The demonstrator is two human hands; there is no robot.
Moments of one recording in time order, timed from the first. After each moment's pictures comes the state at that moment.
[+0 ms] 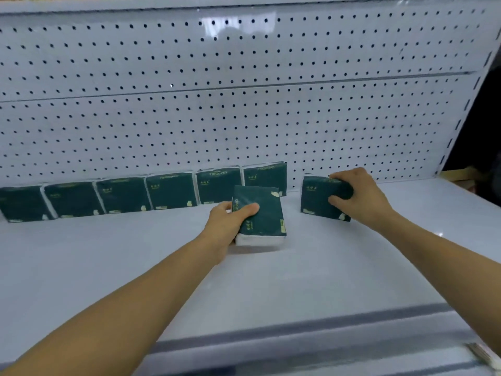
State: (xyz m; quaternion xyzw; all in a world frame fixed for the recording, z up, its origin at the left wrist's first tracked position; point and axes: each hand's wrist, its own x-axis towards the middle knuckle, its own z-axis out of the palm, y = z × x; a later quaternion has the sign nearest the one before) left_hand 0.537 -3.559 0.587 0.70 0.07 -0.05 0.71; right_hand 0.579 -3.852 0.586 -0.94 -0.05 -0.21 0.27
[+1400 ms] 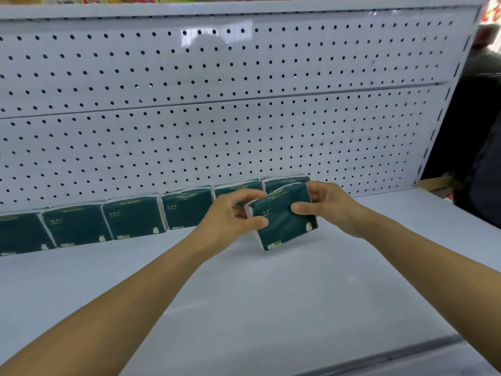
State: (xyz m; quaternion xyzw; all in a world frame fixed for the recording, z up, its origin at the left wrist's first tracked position) left_hand 0.576 -3.603 0.625 0.81 -0.20 0.00 0.55; right_hand 0.595 -3.842 0.617 -0.78 -0.12 0.00 0.61
